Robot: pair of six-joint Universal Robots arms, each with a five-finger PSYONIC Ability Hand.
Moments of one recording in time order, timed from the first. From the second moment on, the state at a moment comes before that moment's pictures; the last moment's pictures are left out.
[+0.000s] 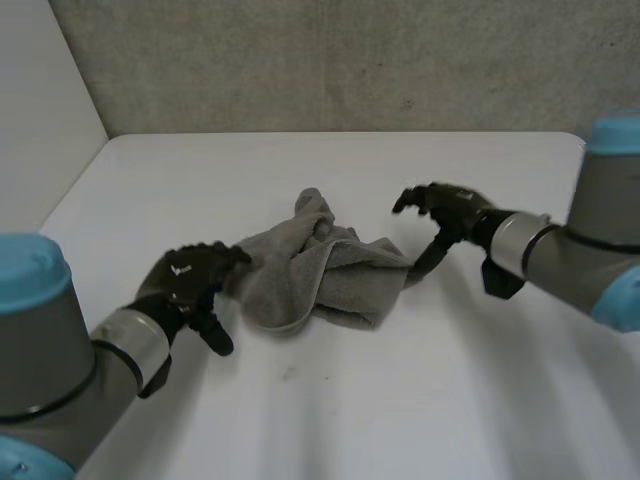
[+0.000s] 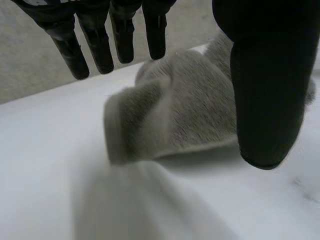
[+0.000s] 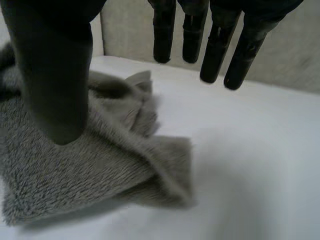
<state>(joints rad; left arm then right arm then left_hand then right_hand) 4.29 -1.79 -1.87 3.31 -1.48 3.17 1.86 -0.94 1.19 0.15 1.14 3.16 0.31 0.31 0.31 0.31 0.14 0.40 0.40 0.40 0.39 0.24</state>
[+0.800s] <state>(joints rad) 4.15 -2.16 -1.72 3.77 -1.56 3.12 1.94 -0.75 1.12 -0.03 1.15 3.35 0.76 0.76 0.76 0.76 0.58 1.12 1.12 1.11 1.11 0.95</state>
